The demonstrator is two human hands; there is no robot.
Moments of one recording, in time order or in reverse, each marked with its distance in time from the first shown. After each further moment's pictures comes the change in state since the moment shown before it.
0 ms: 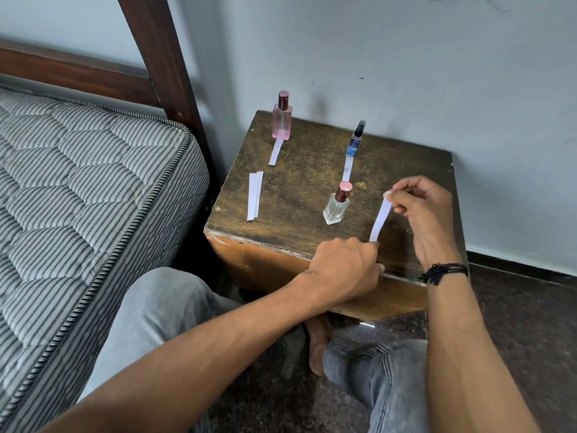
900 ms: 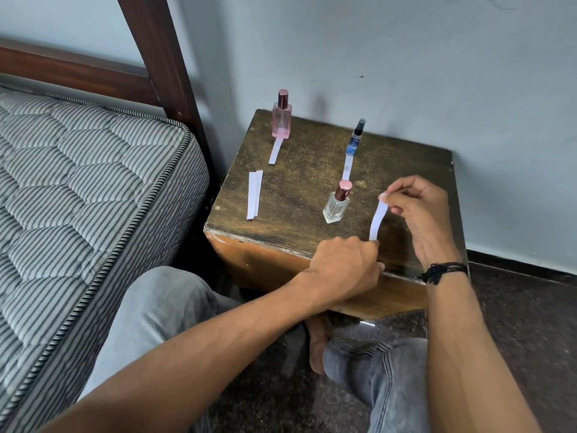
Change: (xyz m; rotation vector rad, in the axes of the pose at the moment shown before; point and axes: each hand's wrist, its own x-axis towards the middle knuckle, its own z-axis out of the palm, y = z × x) left_hand 0.000 0.001 0.000 0.011 0.002 0.000; right_hand -0.003 -0.001 0.002 -0.031 -0.034 -0.011
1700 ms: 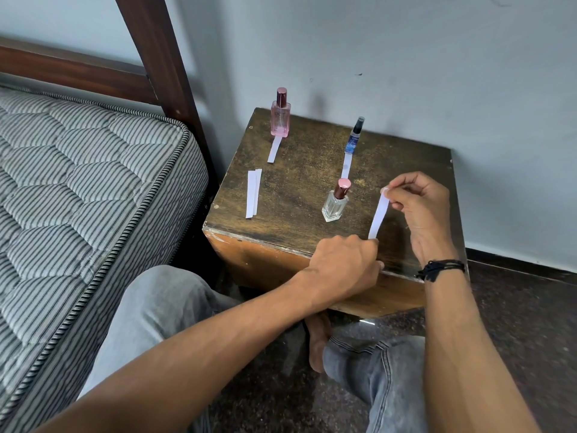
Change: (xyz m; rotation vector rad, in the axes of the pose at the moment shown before) left_hand 0.001 -0.001 0.004 0.020 0.035 0.015; right_hand 0.002 0.002 0.002 0.043 0.042 -0.017
